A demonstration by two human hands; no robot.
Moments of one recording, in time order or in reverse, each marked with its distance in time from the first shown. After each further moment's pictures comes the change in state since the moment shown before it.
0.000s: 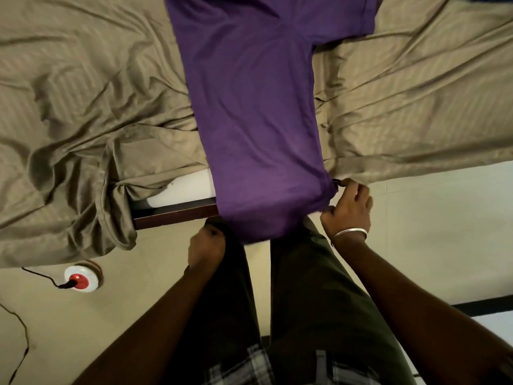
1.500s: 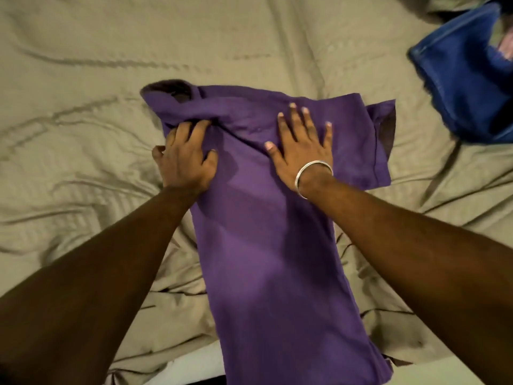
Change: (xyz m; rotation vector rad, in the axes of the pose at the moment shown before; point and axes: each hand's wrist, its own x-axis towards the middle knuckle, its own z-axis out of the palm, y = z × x) left_hand 0.185 0.352 -0.217 0.351 0.866 0.899; right_hand 0.315 -0.261 -0.006 -0.371 0.144 -0.544
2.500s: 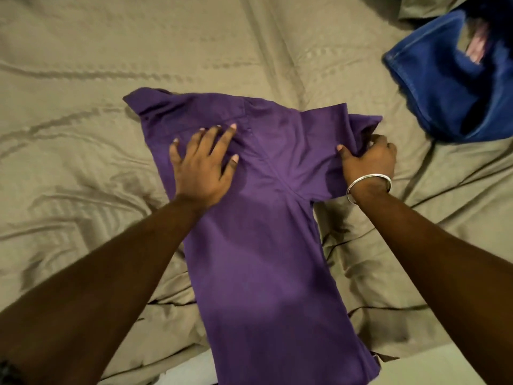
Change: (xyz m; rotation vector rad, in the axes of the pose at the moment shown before) left_hand -0.007 0.038 0.020 0.086 -0.015 0.248; right_hand -0.031 0.111 -0.021 0.460 0.353 0.764
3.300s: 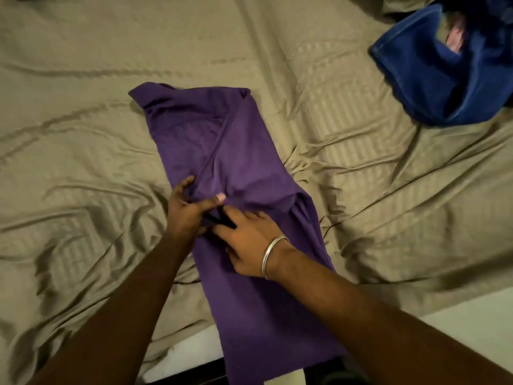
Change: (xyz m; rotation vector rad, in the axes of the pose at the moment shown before) left_hand -0.091 0.003 -0.036 -1.407 -0.190 -0.951; right_hand -0.212 -0.041 0.004 -0.355 -0.774 -1.130
